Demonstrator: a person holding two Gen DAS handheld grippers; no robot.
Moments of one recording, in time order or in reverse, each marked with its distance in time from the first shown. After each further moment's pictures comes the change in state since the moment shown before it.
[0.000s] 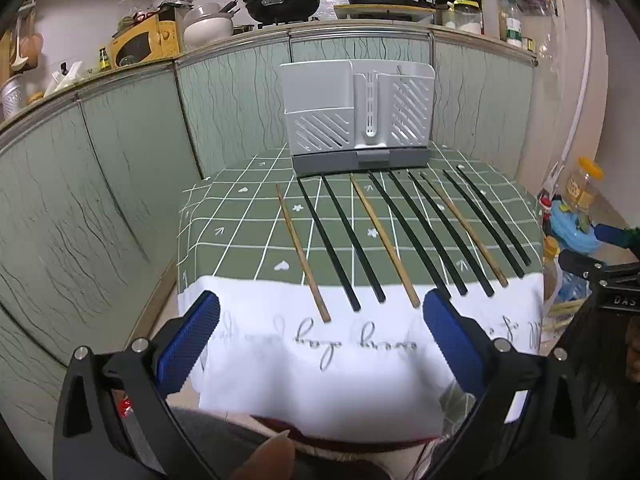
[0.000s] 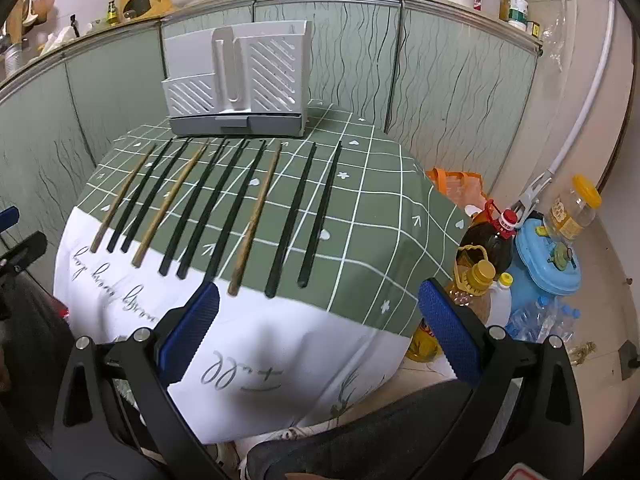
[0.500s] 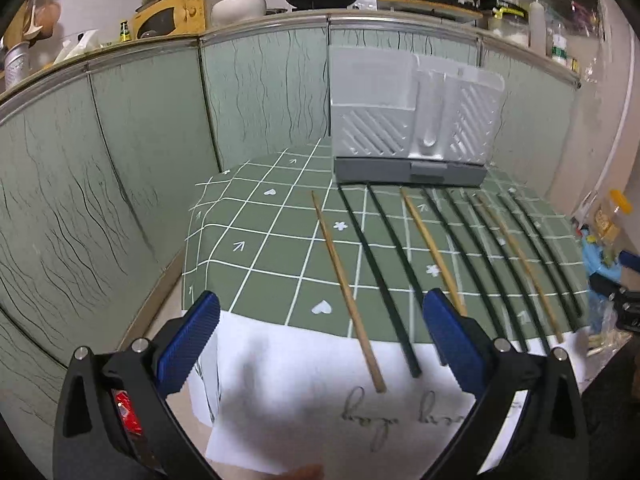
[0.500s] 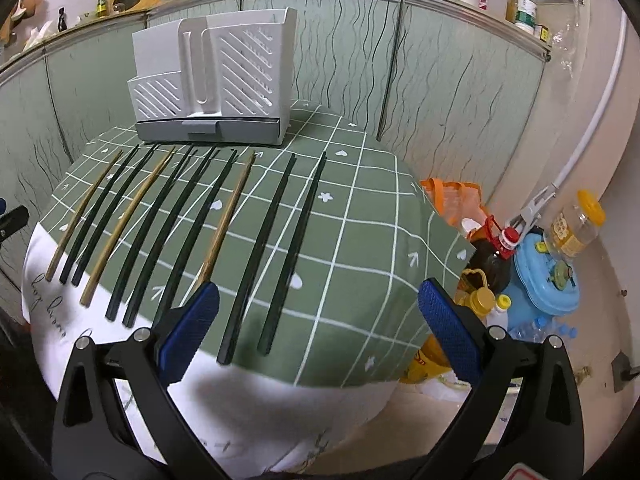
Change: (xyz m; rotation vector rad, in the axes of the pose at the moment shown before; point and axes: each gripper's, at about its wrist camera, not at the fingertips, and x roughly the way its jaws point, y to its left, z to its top) left arm 0.069 0.034 0.023 -0.089 0.038 0.064; right arm 0.055 -0.013 0.031 -0.022 -0.006 -0.023
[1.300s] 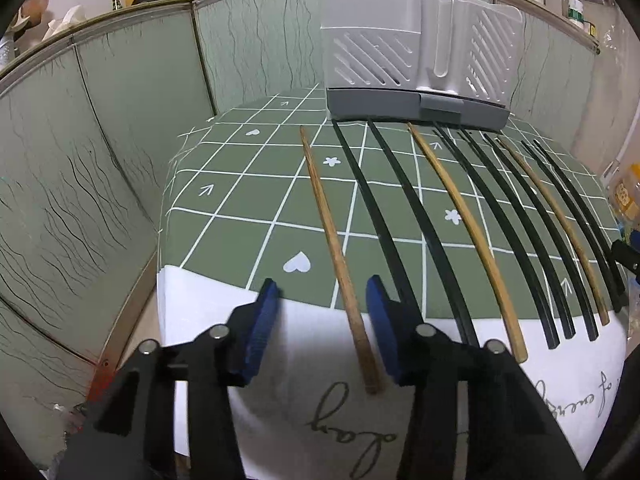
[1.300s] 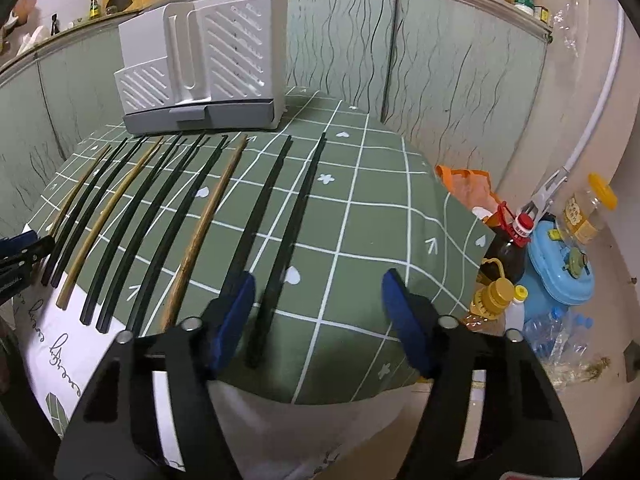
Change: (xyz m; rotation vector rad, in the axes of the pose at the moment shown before) left arm 0.047 -0.022 -0.026 -0.001 0.127 0.030; right arm 0.029 -0.004 -0.016 0.036 0.022 0.028
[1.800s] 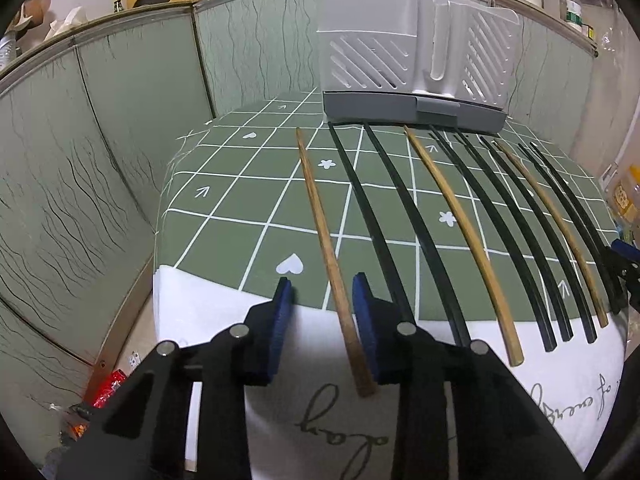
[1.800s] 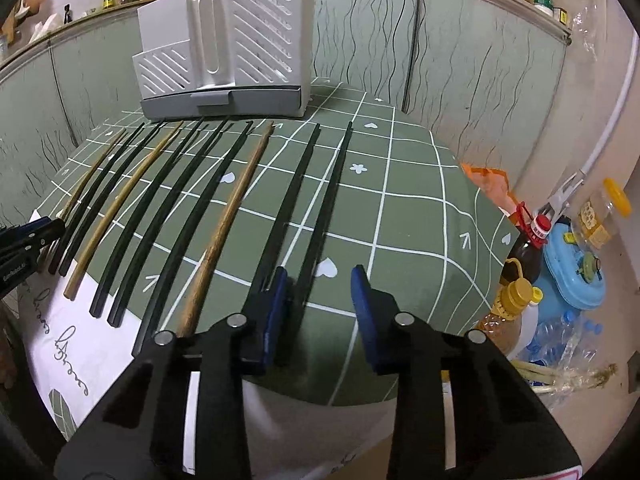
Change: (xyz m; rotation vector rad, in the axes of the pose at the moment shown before) left arm 0.001 -0.001 -0.003 -0.002 -0.022 -0.001; right arm 0.008 0.020 -0.004 -0.026 0.015 0.042
